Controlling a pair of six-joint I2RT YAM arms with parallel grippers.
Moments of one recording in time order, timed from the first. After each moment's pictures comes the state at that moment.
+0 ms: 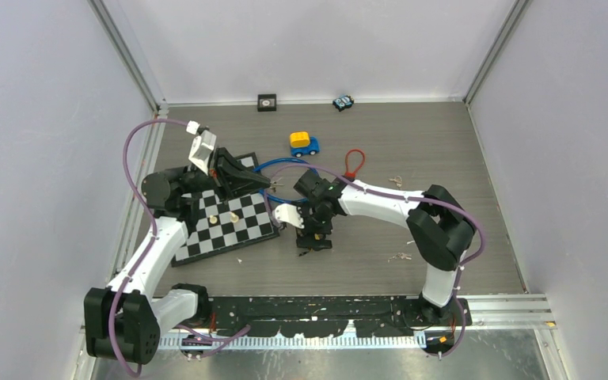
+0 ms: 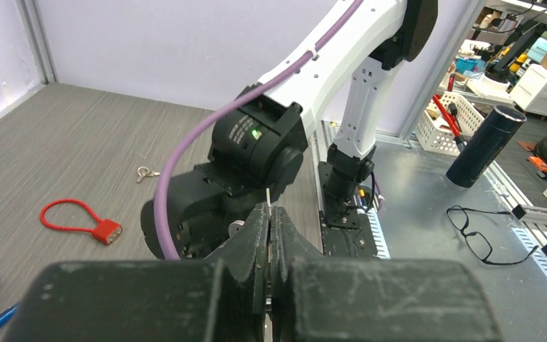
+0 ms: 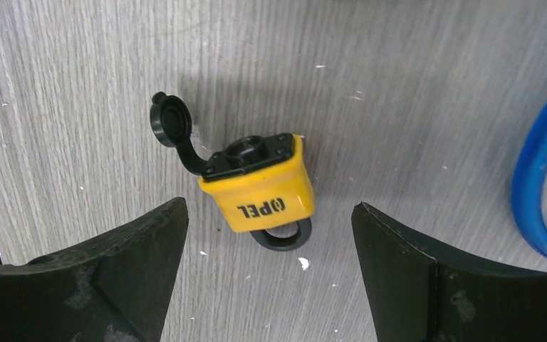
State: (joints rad) left arm -0.13 1.07 0.70 1.11 1.33 -0.89; right arm 0.87 1.81 1.24 -0.66 -0.32 -0.79
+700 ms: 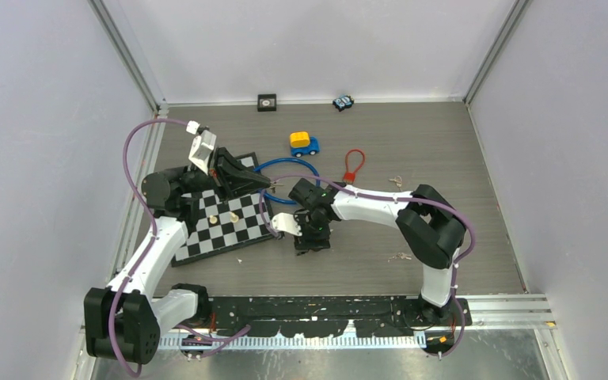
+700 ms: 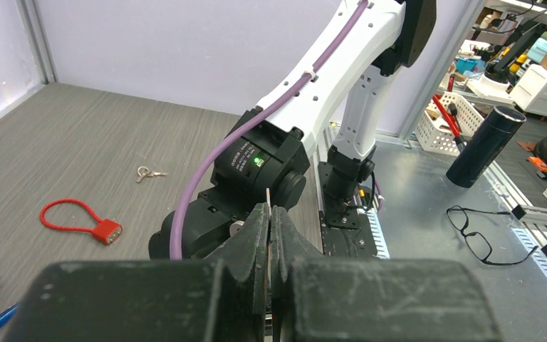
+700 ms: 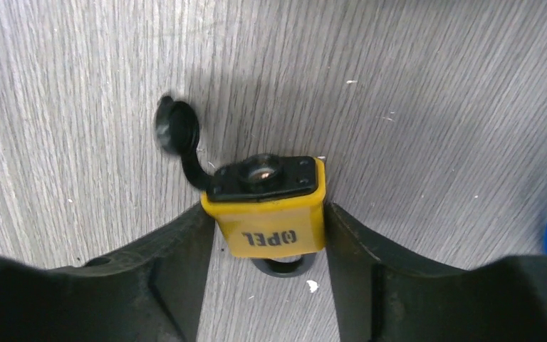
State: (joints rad) left arm -0.13 1.07 0.70 1.11 1.33 -0.89; right arm 0.92 1.87 1.23 -0.65 -0.28 -0.83
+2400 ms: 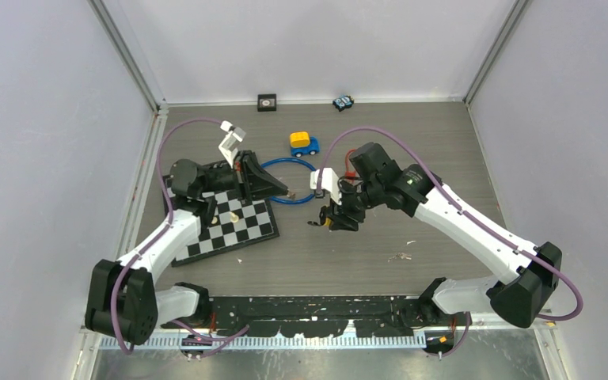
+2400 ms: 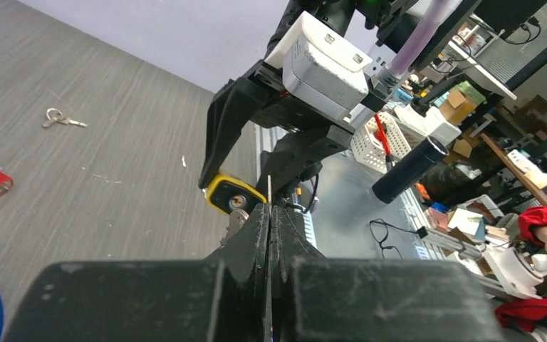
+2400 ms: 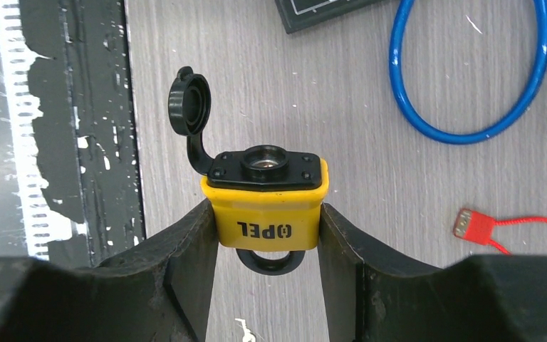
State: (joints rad) left arm -0.26 1.19 0.68 0.97 1.27 -0.94; right arm 0.74 1.28 1.24 -0.85 -0.50 -0.61
